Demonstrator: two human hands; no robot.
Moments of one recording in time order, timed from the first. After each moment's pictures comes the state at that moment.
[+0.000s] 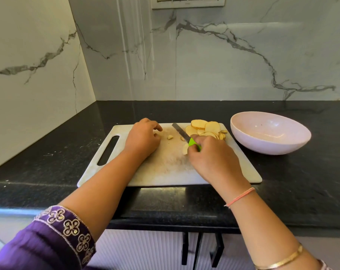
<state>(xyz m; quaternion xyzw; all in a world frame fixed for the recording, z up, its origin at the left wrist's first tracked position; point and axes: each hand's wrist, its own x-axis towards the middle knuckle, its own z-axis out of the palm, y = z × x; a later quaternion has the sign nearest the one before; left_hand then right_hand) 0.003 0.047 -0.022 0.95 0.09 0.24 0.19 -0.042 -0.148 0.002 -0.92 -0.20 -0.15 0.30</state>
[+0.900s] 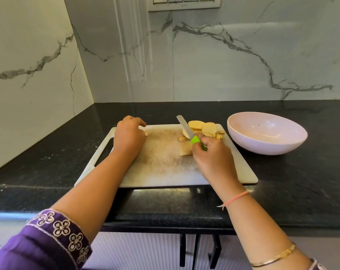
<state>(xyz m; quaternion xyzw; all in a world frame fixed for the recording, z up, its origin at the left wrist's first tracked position) 0.003 0.063 -0.012 0.92 0.17 0.28 0.19 -0.028 -0.153 -0.016 -0.86 -0.14 -0.13 0.47</state>
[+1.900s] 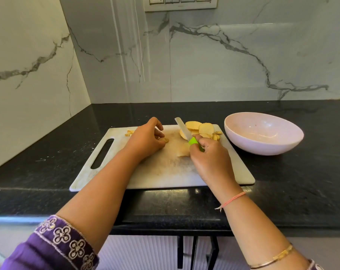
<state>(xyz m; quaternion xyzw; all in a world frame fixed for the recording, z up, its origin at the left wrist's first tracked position) 0.003 0.025 -0.008 0.94 0.06 0.14 0.31 -0.031 -0.157 -0.014 -0.87 -0.14 -0.13 0.46</state>
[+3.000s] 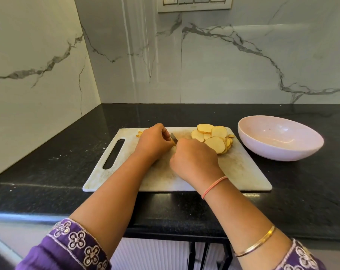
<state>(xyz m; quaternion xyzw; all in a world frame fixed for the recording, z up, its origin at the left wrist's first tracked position) -0.001 0.029 -0.010 0.93 0.11 0.19 0.31 -0.048 -0.101 0.024 -0.96 -0.23 -0.07 0.14</state>
